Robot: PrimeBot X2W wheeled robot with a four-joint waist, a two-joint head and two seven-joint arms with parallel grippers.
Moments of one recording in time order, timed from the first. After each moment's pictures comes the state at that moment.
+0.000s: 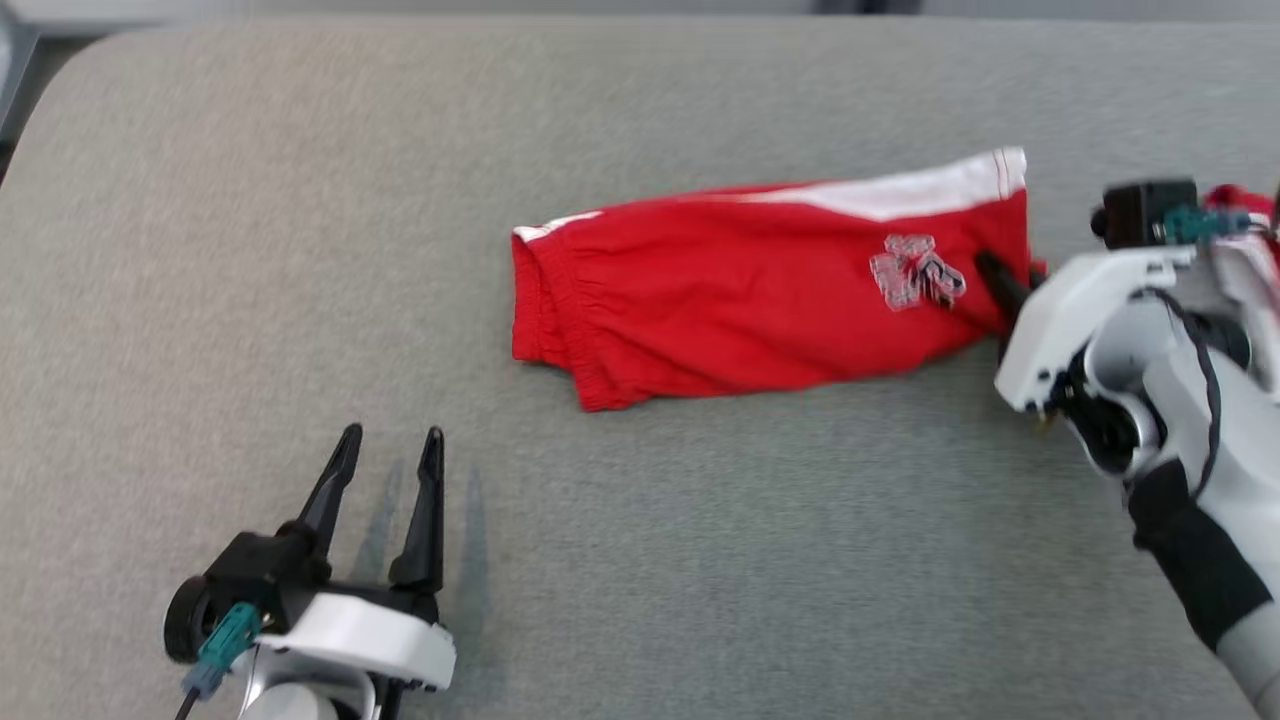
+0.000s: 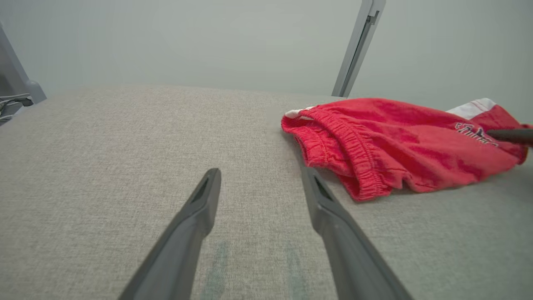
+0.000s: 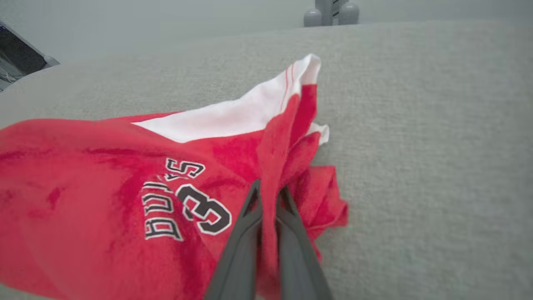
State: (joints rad) left arm -0.14 0.23 -0.37 0.13 -0.47 0.16 -0.26; right arm -0.89 -0.28 0.59 0.90 0.78 0.13 0.12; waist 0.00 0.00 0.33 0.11
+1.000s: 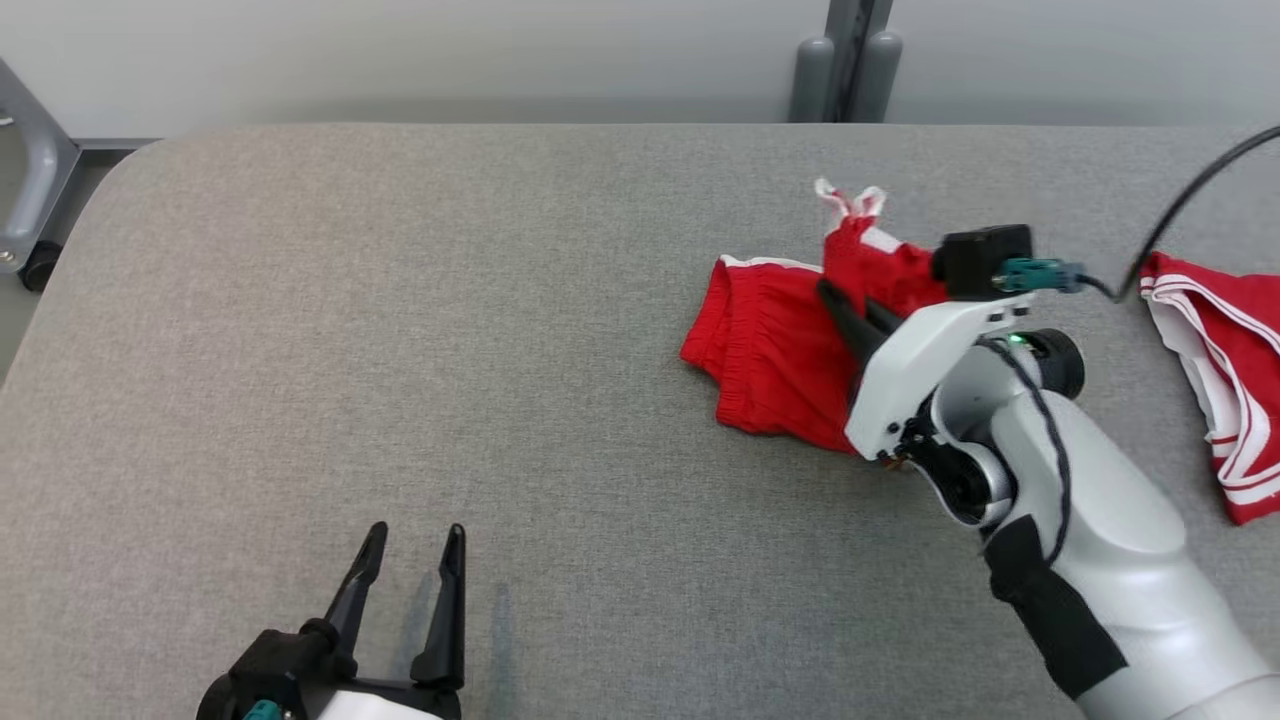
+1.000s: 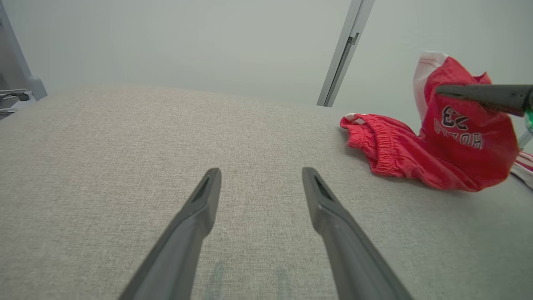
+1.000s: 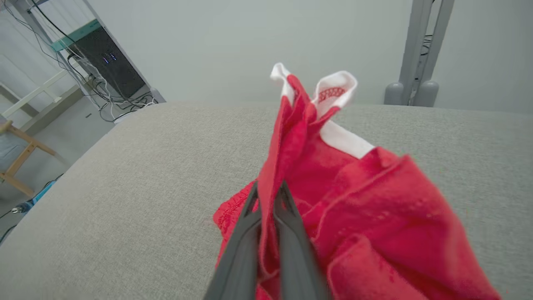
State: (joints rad) left arm 0.06 0.16 -0.28 0.09 -0.40 0.09 -0.26; right arm -0.74 -0.11 0.47 0.69 0.62 0.13 0.12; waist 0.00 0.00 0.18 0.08
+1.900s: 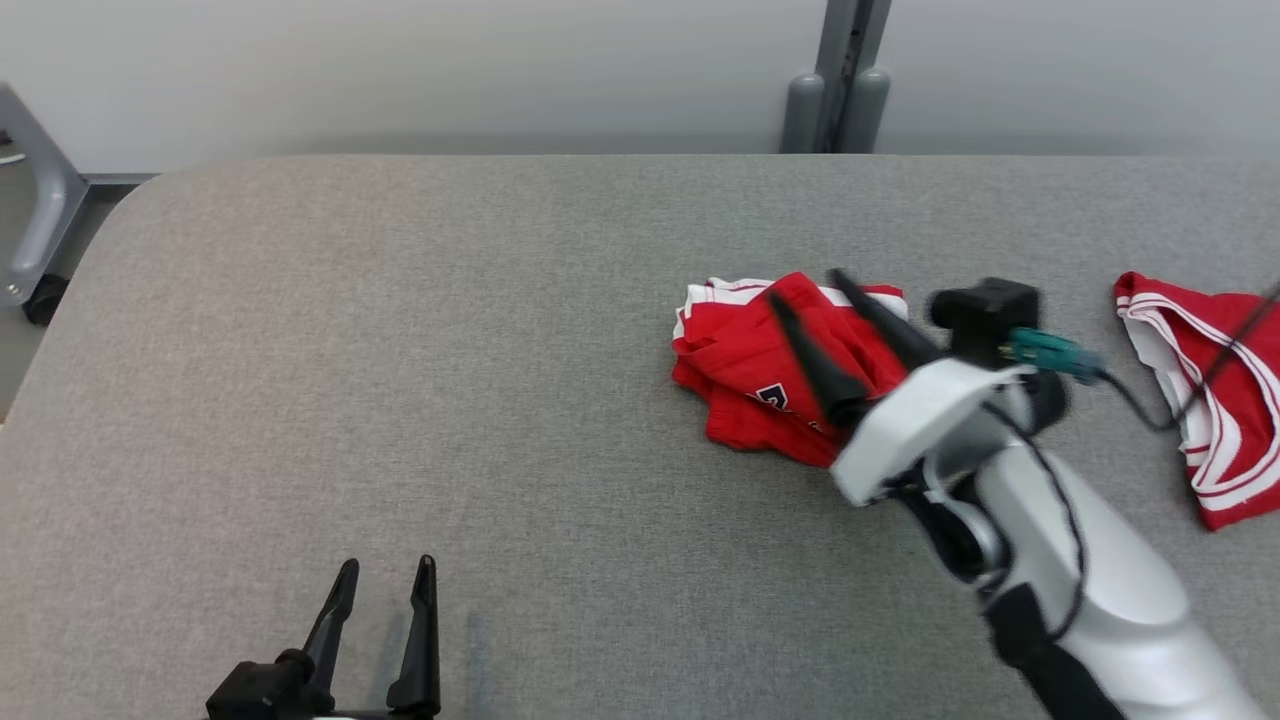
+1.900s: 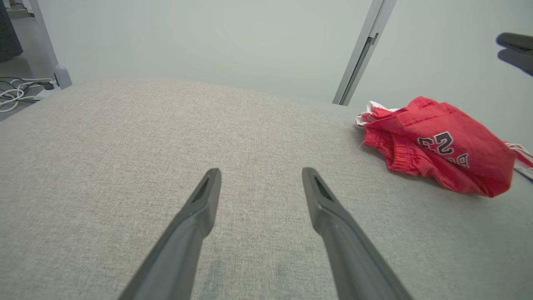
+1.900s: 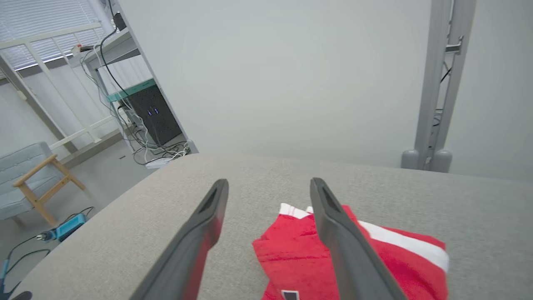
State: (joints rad) left arm 0.11 0.11 -0.20 0.15 -0.37 0.06 -0.26; right arm -0.61 -0.10 0.49 0.52 0.56 0.13 -0.08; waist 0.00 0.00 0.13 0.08
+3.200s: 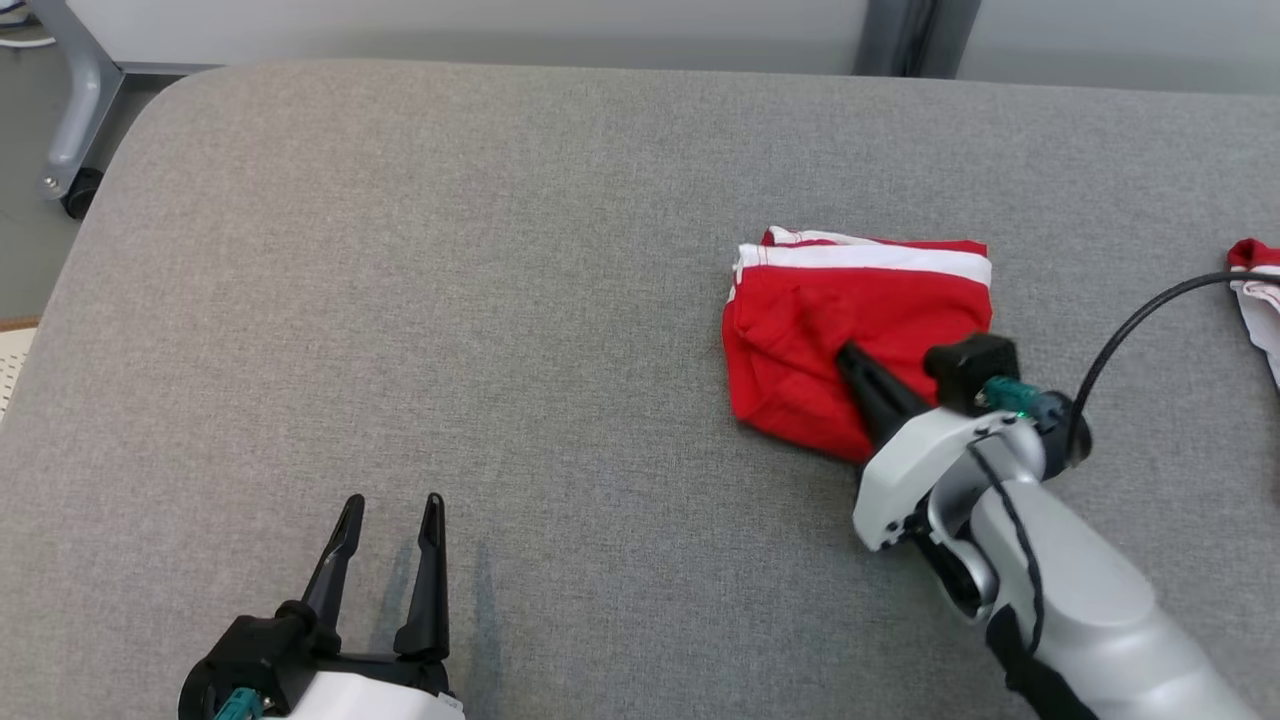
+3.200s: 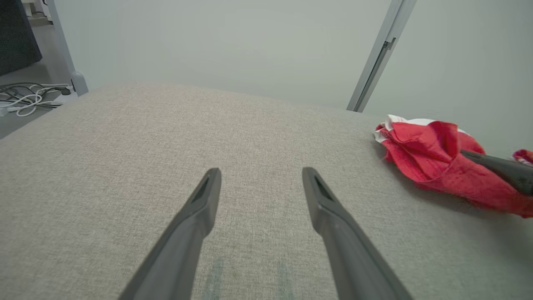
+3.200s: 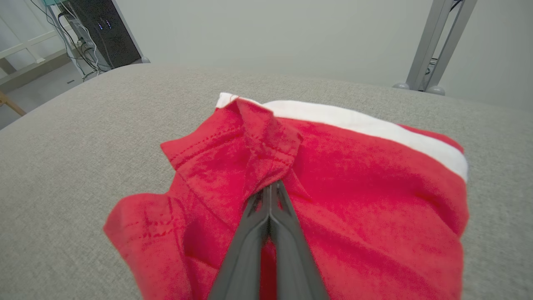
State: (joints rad) left arm 0.05 0.05 -0.14 0.10 -0.30 0.00 -0.26; right arm -0.67 -0.12 0.57 0.81 0.45 0.13 -0.19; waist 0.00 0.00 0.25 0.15
